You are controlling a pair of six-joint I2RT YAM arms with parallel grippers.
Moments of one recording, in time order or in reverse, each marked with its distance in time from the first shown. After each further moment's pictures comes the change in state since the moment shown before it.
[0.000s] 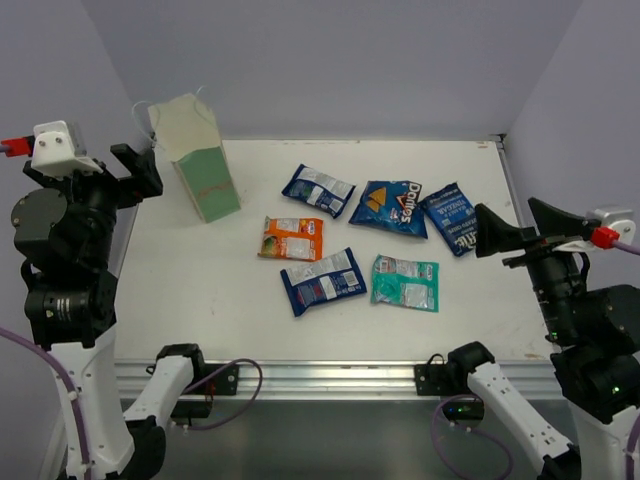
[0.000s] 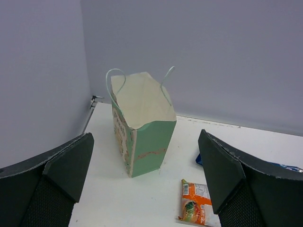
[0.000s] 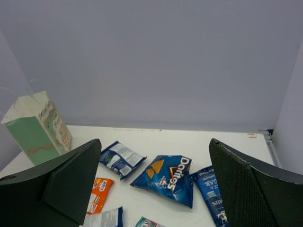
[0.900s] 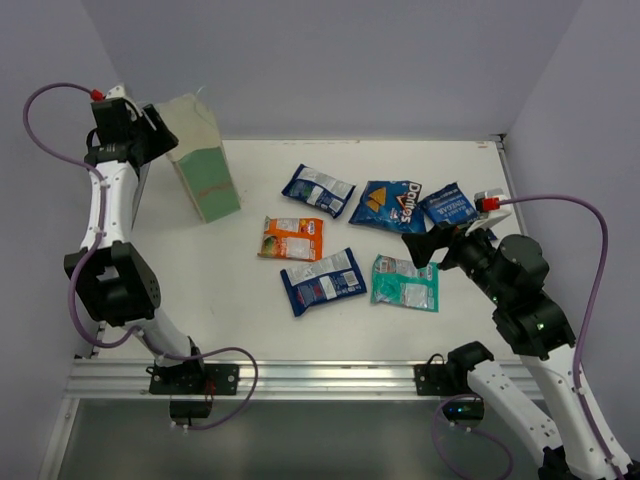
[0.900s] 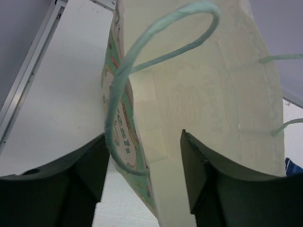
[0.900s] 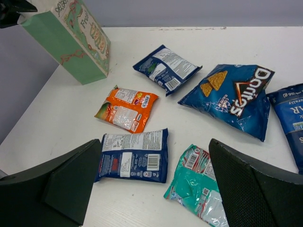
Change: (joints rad) left arm 0.165 0.852 0.117 0.166 0.187 -0.182; right arm -0.001 0.079 -0.340 0.021 -0.275 0.198
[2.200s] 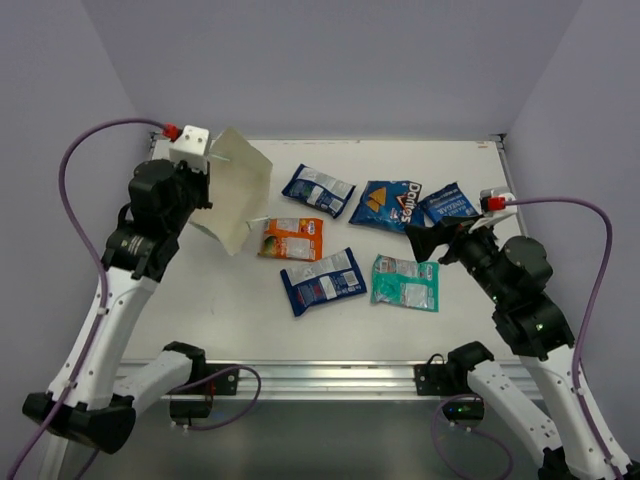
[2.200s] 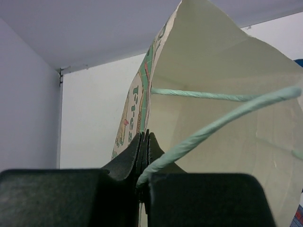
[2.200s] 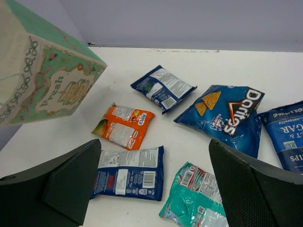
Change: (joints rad) left arm -0.525 -0.784 -0.470 0.004 -0.280 0.488; right arm 0.000 -0.018 -0.021 0.095 0.040 -0.026
